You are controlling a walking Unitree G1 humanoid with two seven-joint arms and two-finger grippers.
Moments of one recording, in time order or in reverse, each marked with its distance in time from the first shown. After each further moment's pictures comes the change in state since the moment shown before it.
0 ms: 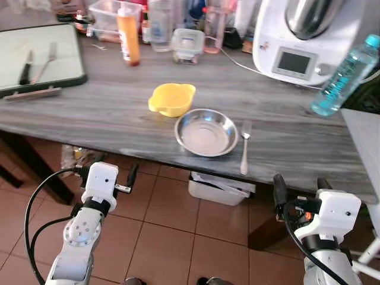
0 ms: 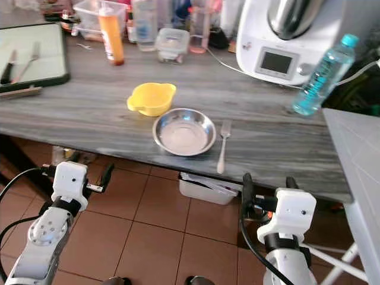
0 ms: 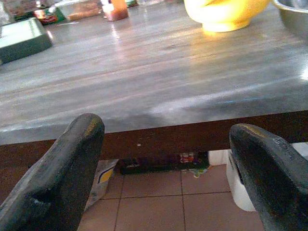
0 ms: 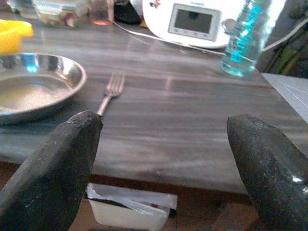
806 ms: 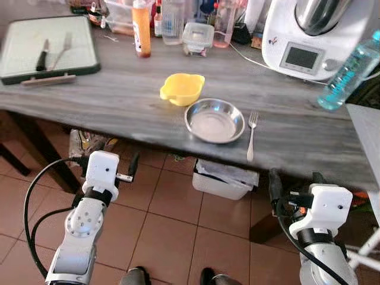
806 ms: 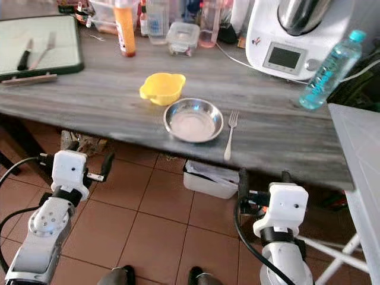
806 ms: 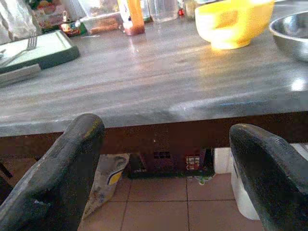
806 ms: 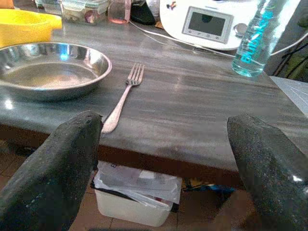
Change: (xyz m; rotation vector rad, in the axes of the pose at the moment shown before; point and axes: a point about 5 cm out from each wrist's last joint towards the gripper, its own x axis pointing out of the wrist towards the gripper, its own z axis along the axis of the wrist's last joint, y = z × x) left arm 0.009 0.000 0.026 -0.006 -0.049 0.028; right arm 0.008 0.004 -0.001 -0.032 -0.007 0.019
